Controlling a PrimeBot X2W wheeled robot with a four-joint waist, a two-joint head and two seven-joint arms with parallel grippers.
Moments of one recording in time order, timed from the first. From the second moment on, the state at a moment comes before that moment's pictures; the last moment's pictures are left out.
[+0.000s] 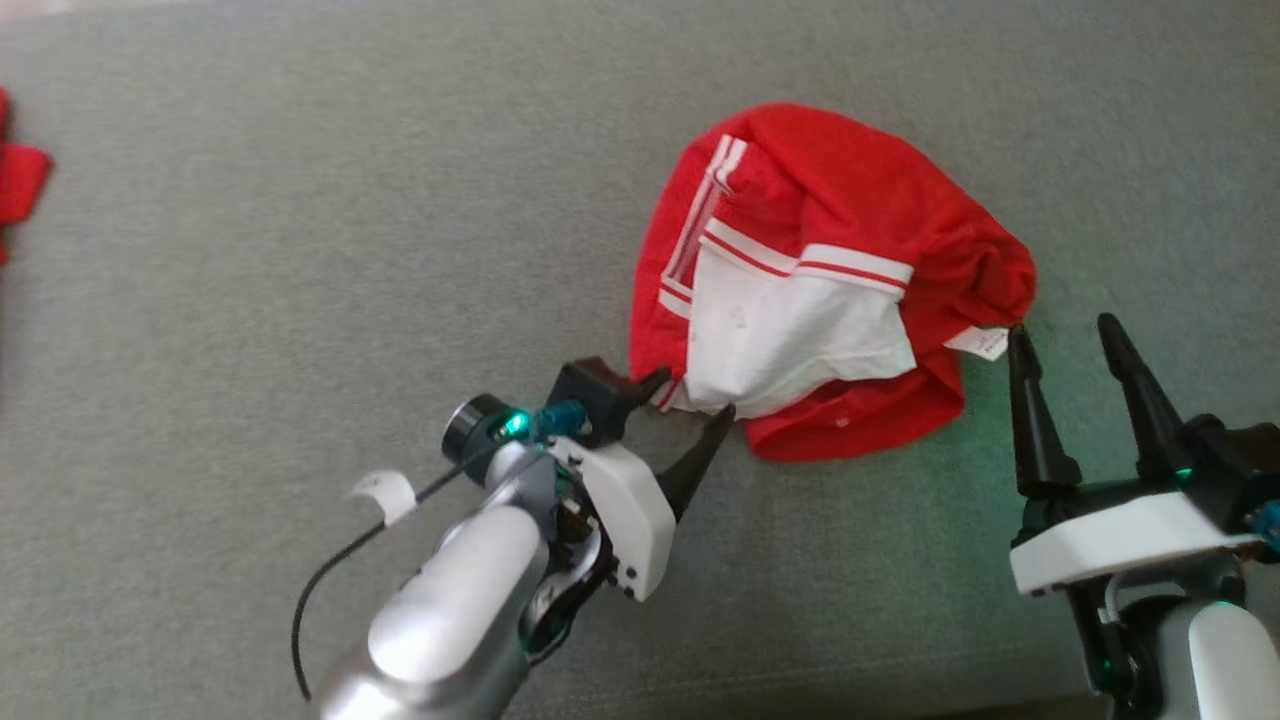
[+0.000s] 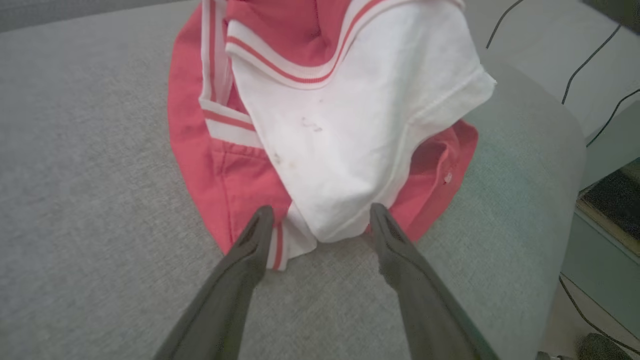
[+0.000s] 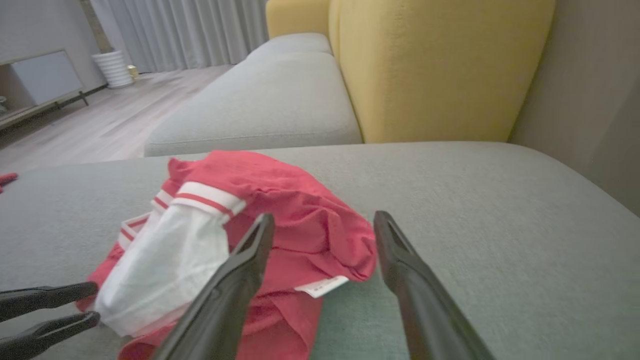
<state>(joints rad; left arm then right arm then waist) -0.44 0.05 -0.74 0.42 -0.34 -0.08 0.05 0.01 -0.04 -0.01 -0.14 0.12 0.12 0.07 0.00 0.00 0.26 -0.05</state>
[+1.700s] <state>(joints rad) -0.10 0.28 -0.48 0.10 -0.52 0.29 -0.20 -0.01 -0.04 -0.08 -0.06 0.12 0.12 0.07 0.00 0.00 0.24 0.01</state>
